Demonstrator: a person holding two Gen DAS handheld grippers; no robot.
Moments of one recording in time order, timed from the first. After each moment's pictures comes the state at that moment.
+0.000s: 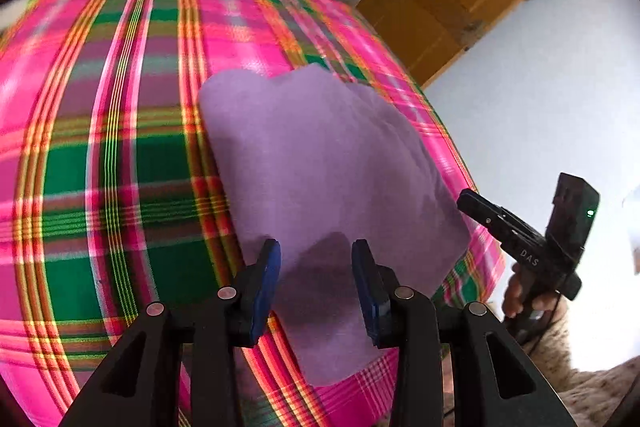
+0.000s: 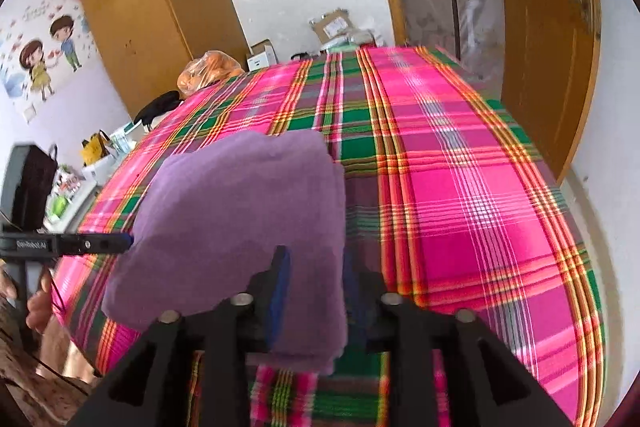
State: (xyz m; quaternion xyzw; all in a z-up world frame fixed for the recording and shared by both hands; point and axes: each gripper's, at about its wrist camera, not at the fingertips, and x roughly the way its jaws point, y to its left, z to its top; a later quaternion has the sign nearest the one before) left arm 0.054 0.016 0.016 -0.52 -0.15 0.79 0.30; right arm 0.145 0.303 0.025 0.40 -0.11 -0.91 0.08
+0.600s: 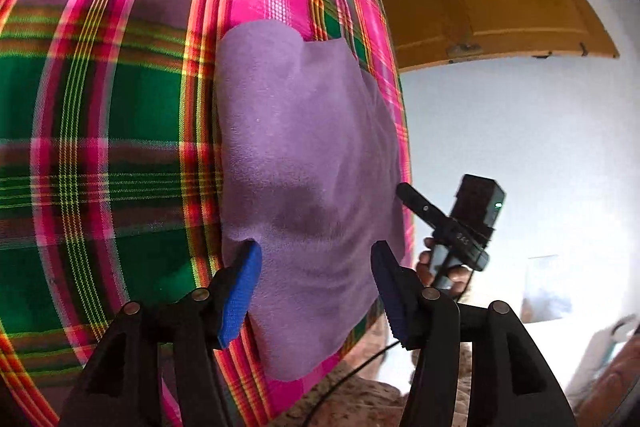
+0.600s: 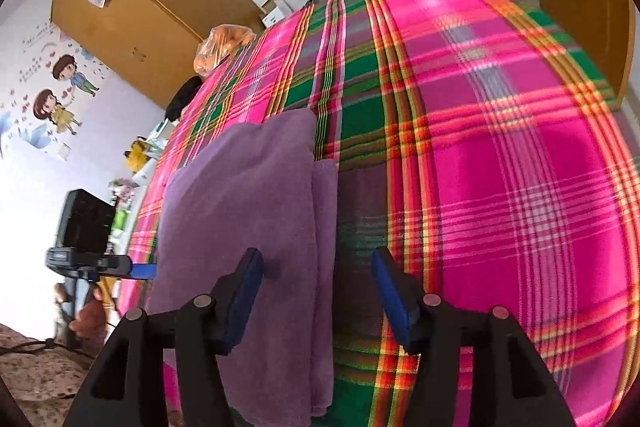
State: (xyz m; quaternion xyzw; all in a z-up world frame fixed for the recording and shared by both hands) left arm 0.015 -0.007 -0.019 -0.61 -0.33 0.63 0.36; right arm 0.076 0.343 -0.007 0.48 -0.24 -0.83 0.18
